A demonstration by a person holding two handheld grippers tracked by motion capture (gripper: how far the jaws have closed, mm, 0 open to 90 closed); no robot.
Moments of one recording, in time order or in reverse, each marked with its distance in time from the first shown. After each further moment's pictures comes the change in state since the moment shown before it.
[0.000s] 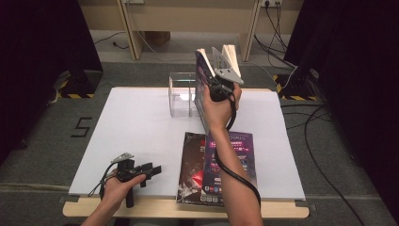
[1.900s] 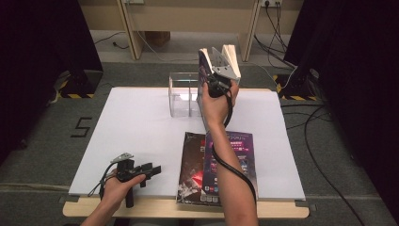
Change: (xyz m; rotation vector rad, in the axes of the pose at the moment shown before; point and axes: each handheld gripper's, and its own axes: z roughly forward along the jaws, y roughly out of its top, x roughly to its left) left arm 0.001 0.000 -0.001 0.002 0.002 -0.001; right arm -0.005 -0.008 0.029 0.033 -0.055 -0.015
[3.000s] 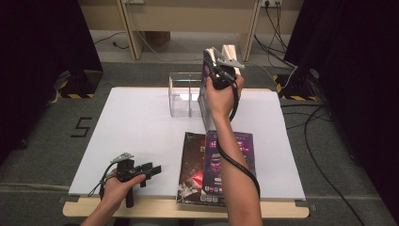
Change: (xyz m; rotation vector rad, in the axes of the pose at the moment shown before) left arm -0.001 0.001 0.000 -0.004 -0.001 0.004; right arm -0.014 0.023 0.003 0.131 0.015 0.050
